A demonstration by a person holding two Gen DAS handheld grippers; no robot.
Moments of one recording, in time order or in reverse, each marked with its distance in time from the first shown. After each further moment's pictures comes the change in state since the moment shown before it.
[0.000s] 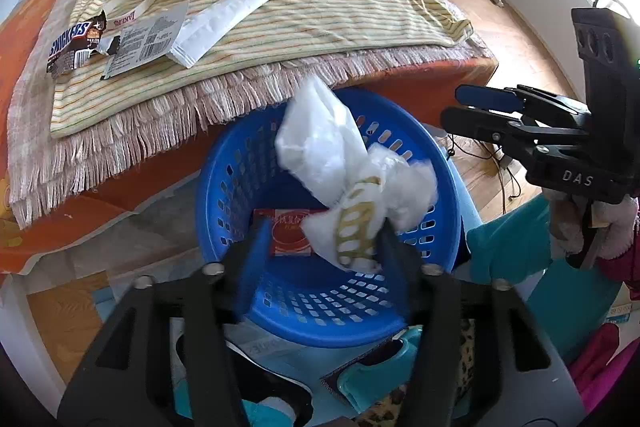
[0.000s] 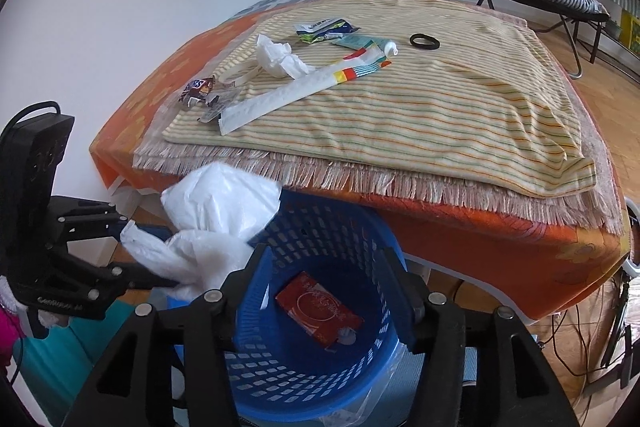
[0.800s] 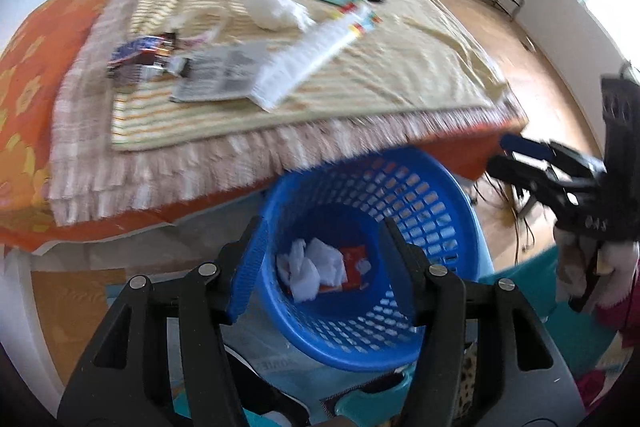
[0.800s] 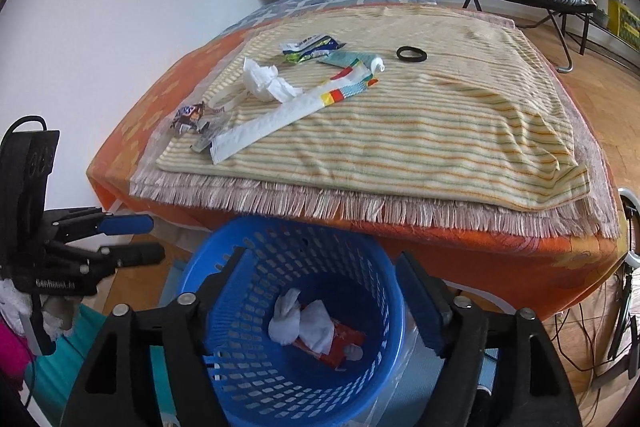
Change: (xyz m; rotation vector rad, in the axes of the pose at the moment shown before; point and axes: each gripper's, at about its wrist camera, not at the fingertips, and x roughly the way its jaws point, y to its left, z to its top) left arm -0.026 0.038 0.018 -0.154 -0.116 0.094; right arm -0.003 -0.005 0.018 0.059 -0.040 -0.002
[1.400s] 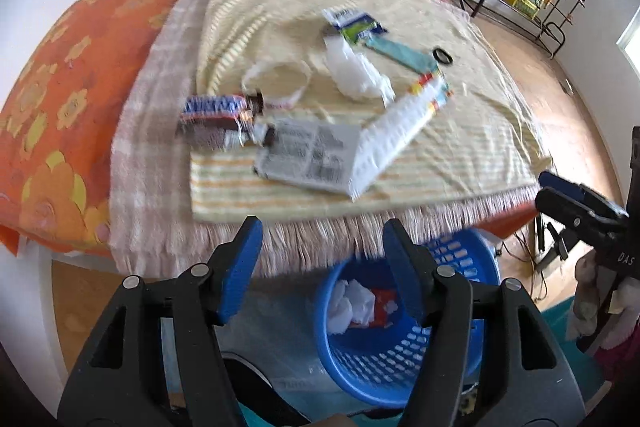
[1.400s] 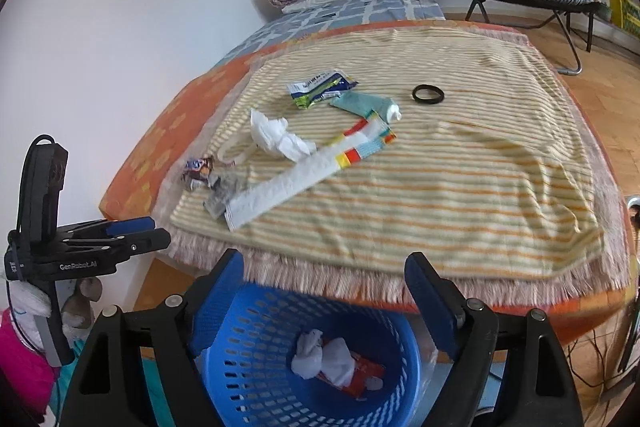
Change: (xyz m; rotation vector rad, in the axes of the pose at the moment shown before) left arm -0.018 0.045 0.059 -0.114 -0.055 0.103; right arm 0.012 0.003 0.063 0.059 -0.017 0.073
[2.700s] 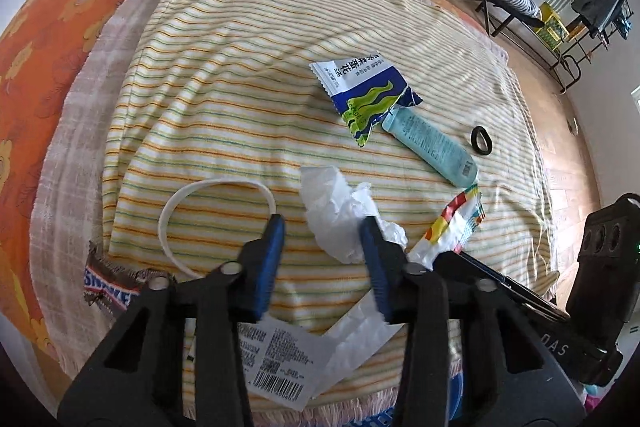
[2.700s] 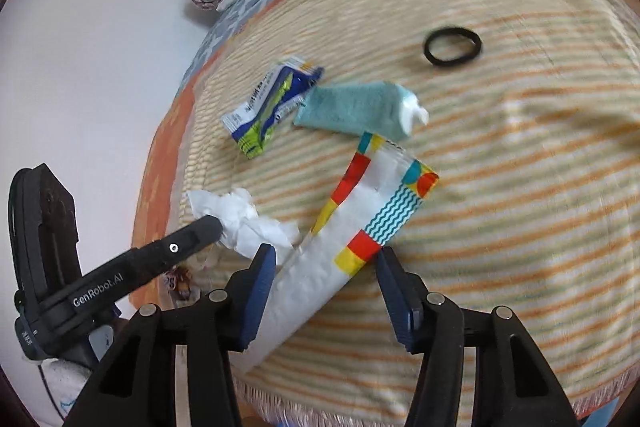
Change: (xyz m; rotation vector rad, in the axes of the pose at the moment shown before) left arm 0.109 -0.004 0.127 -0.146 0.091 -0.052; right arm 0.131 -0.035 0.081 0.389 0.108 0.079
